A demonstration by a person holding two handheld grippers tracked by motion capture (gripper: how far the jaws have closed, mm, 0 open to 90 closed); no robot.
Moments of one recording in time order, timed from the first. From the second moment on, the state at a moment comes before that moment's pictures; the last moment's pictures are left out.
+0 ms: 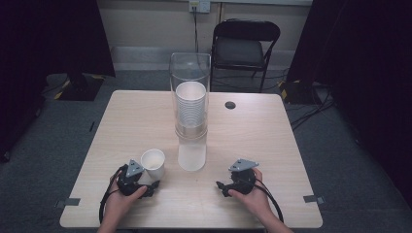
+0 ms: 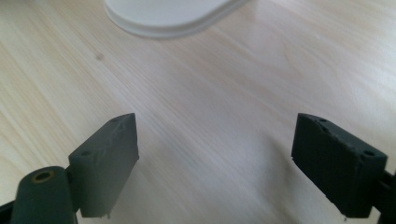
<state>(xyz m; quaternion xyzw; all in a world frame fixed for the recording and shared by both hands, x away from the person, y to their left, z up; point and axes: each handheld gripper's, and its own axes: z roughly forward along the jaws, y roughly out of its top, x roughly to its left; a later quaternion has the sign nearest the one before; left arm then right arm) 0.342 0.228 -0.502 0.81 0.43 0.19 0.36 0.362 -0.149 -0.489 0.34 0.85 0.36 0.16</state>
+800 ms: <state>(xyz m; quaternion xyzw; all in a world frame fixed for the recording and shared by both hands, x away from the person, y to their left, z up) 0.342 0.228 -0.502 0.81 0.43 0.19 0.36 0.399 -0.087 -0.443 0.32 0.82 0.45 0.14</state>
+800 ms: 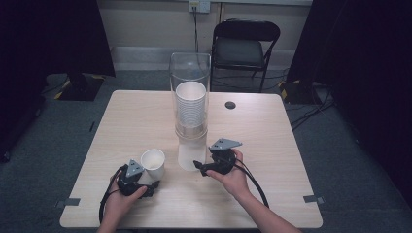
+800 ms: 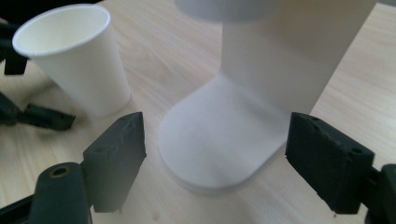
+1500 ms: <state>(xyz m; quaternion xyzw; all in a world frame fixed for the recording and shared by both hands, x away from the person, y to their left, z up) 0.342 0.228 -0.502 0.81 0.43 0.19 0.36 0.431 -0.059 -0.420 0.33 0.77 0.52 0.16</state>
